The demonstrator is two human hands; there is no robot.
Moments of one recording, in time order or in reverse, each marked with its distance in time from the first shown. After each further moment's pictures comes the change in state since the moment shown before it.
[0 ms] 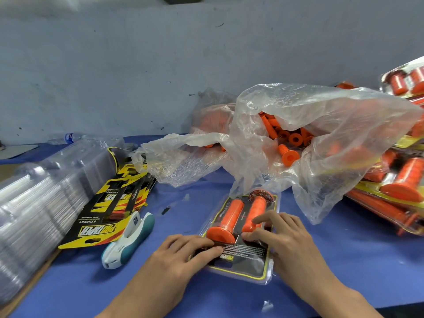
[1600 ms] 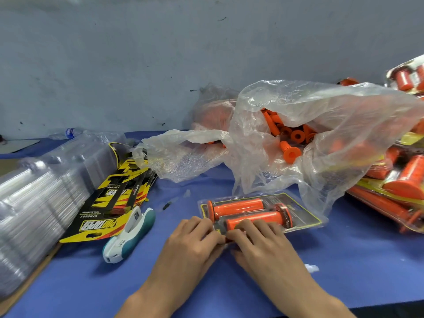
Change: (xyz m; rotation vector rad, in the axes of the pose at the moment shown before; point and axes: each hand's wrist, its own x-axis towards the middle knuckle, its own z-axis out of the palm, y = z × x) left_hand 0.028 0.013 0.016 0.008 0.155 -0.138; right_hand 0.004 -0.033 0.021 -0.157 0.080 -0.149
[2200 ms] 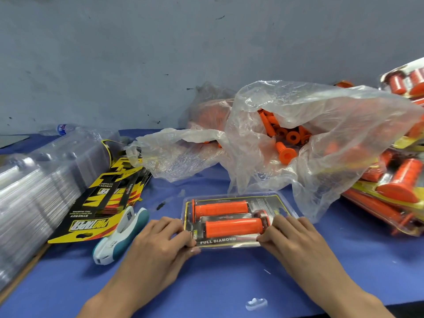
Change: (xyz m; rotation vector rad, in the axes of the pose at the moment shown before) left_hand -0.020 -0.033 -0.016 -0.020 -0.092 -0.061; right_hand -0.023 0.054 -0.014 -0.116 0.020 0.009
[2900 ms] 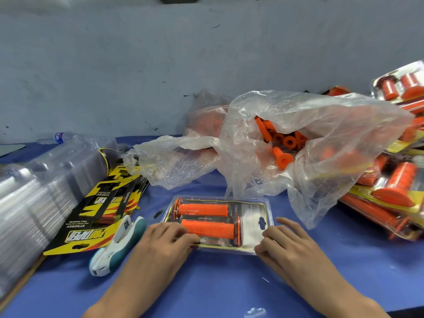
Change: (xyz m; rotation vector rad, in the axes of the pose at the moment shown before) left_hand 0.009 -0.003 0.007 0.091 -0.006 -0.019; right_hand -0.002 0.007 0.009 0.027 0.074 -0.096
